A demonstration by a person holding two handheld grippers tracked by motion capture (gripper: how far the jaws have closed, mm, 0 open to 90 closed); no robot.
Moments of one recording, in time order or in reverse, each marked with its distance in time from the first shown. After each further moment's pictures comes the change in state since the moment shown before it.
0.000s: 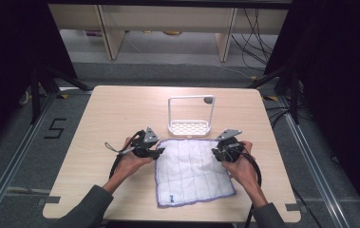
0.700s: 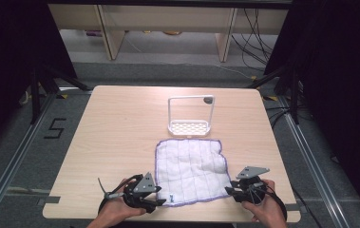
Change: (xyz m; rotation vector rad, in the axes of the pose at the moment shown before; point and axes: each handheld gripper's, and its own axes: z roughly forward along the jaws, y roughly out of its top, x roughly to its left) left arm -0.098 -0.053 -0.051 0.065 -0.290 0.117; right arm 0.034 -0.101 -0.051 0.056 0.207 0.124
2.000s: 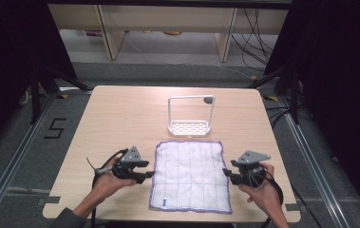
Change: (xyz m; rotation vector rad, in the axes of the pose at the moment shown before) left arm 0.096 0.005 -0.016 -0.091 0.121 -0.162; right arm -0.028 0.041 0.001 -0.162 -0.096 -0.072
